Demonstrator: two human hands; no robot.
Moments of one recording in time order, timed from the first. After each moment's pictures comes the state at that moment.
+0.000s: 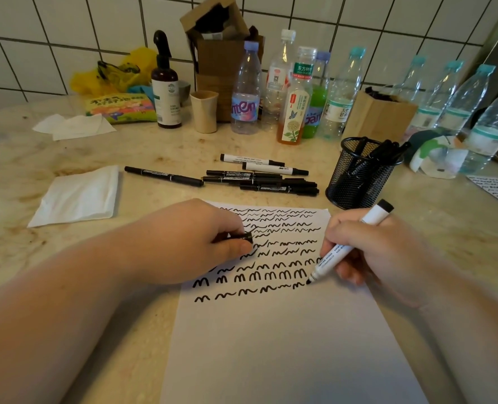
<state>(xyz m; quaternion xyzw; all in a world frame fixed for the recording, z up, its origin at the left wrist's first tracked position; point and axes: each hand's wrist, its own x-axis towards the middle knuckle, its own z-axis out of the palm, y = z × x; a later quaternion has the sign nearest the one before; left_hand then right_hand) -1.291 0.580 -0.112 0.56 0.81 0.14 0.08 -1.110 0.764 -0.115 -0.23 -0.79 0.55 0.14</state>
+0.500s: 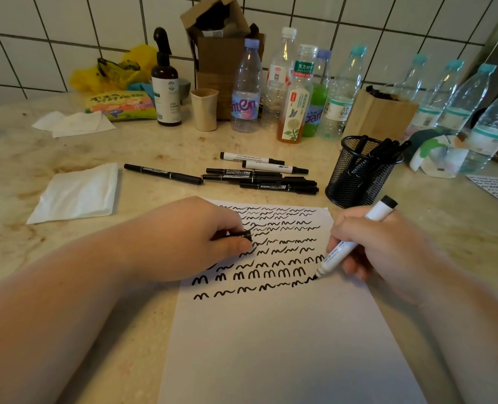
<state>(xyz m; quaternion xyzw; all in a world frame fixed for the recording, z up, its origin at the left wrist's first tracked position) -1.291 0.580 -0.111 0.55 0.81 0.15 0.10 -1.110 0.770 -0.119 -0.27 -0.80 0.51 0.18</state>
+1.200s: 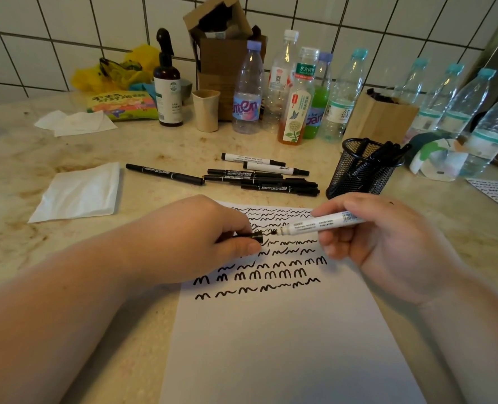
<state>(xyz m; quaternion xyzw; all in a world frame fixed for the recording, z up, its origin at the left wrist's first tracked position) -1.283 0.580 -0.105 0.58 0.79 0.15 0.09 -1.109 0.761 -0.103 -0.11 -0.65 0.73 0.19</state>
